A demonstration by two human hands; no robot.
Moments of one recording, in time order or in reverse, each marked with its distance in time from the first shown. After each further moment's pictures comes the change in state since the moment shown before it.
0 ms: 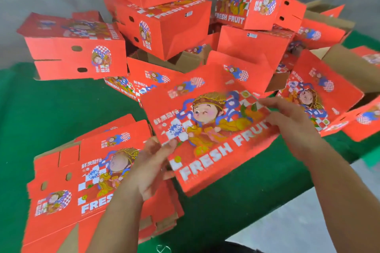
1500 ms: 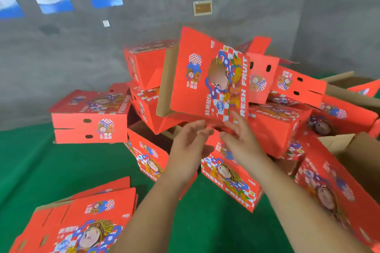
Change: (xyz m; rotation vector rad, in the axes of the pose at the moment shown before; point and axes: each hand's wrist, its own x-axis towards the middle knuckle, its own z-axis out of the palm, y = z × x) left_hand 0.130 0.138 0.248 0.202 0.199 0.613; right_hand 0.209 -0.060 -0.005 0.178 -0.274 -0.270
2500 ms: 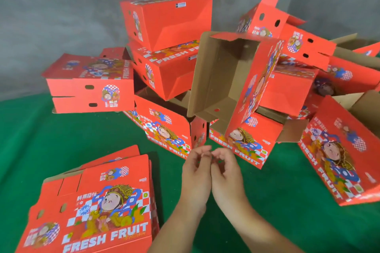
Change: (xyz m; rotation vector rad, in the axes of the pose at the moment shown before) left_hand -0.085 -0.107 -0.073 -0.087 0.162 -0.280; right_hand -0.148 0.077 0.137 -0.041 0.207 0.058
